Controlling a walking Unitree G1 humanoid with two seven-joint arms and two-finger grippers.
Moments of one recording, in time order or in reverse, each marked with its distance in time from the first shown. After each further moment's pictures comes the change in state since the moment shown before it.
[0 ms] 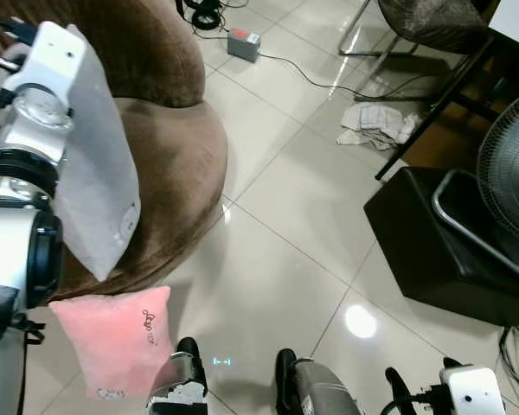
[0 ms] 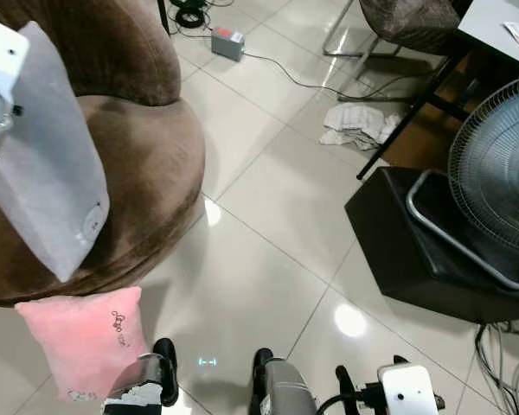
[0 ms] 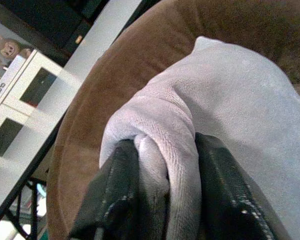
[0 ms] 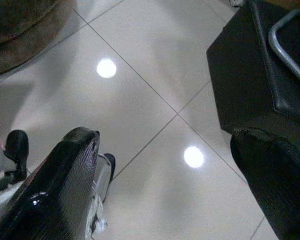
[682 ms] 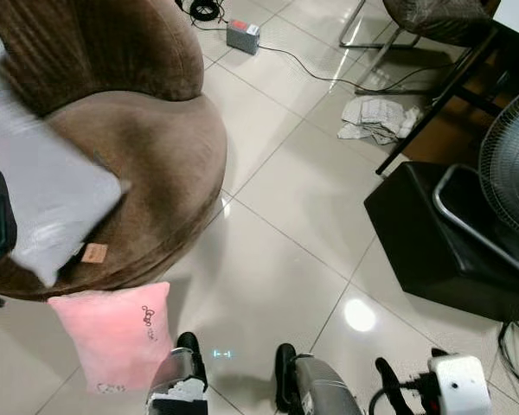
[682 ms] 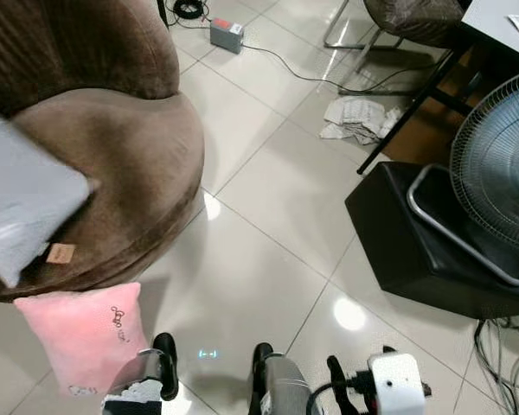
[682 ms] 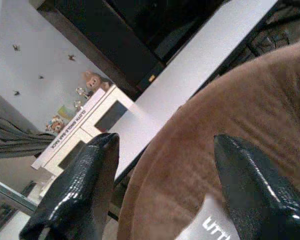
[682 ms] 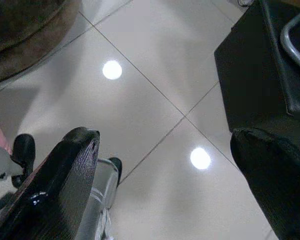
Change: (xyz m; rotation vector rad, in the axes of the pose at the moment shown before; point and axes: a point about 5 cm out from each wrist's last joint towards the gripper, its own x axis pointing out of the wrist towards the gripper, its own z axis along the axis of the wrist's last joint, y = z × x) left arm 0.002 0.089 0.060 -0.047 -0.164 0.262; right arm 0.020 0.006 0.004 0.021 -0.034 0.018
